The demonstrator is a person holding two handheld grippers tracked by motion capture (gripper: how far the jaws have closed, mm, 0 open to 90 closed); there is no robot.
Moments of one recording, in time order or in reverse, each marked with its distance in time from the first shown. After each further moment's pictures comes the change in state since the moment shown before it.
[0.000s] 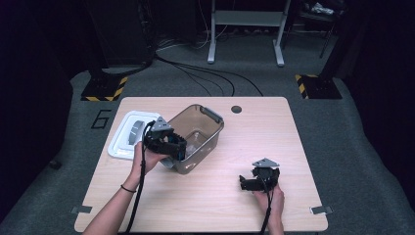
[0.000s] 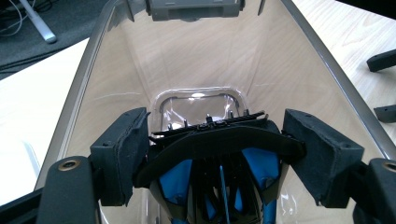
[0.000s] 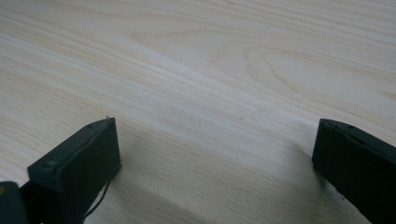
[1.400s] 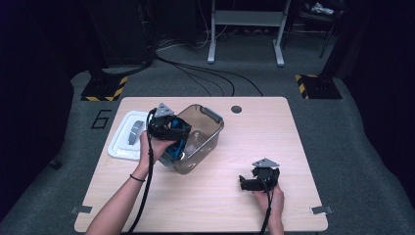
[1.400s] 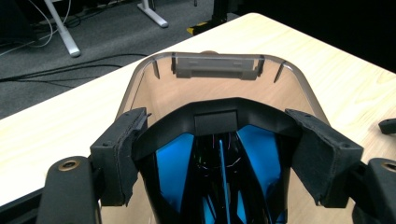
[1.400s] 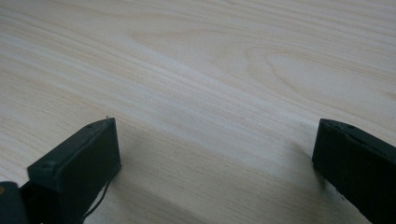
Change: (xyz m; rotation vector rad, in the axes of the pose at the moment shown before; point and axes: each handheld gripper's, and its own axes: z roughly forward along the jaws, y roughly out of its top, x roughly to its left) left arm 0.004 0.039 0.005 -0.079 0.076 -0.084; right arm 0.000 0.000 0.000 0.001 0.002 -0.003
